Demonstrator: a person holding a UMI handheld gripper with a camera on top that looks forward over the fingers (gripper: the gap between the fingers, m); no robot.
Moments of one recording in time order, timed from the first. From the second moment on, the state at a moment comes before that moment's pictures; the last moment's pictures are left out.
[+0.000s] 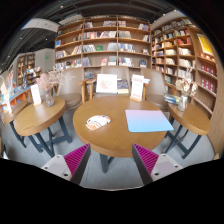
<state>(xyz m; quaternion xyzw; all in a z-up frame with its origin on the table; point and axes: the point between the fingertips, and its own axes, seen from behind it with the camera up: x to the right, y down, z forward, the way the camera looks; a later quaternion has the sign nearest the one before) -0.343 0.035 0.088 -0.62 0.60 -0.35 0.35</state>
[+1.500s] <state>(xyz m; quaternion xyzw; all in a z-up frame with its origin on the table) -0.154 0.143 -0.007 -0.61 0.64 -0.31 0.34</state>
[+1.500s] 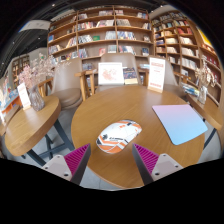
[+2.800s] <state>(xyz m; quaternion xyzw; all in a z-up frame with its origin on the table) -0.053 0.124 0.055 -0.64 0.61 -0.32 0.35</state>
